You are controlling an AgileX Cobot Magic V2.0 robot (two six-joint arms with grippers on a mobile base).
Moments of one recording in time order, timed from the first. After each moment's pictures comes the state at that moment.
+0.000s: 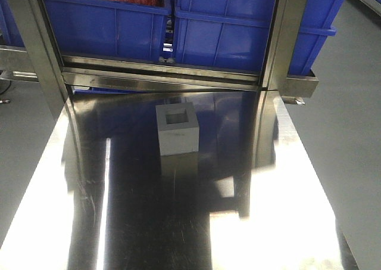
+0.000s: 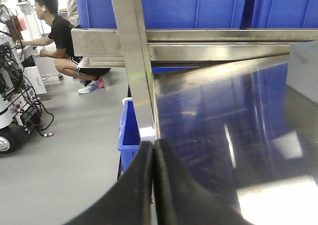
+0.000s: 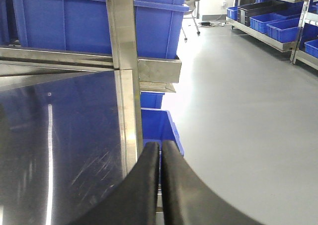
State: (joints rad) left arm 0.06 -0.02 0.03 0.03 0.22 0.03; right arm -0.10 -0.02 0.03 0.01 0.22 0.01
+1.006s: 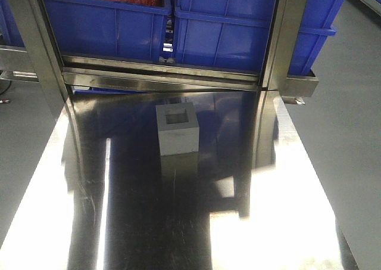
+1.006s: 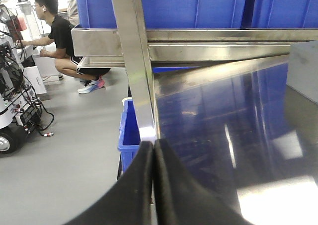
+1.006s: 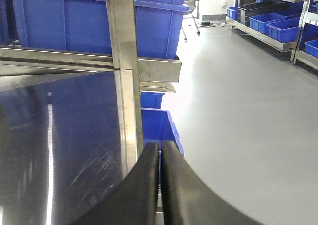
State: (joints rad) left arm 0.06 -0.02 0.03 0.03 0.22 0.03; right arm -0.10 -0.02 0.03 0.01 0.22 0.01
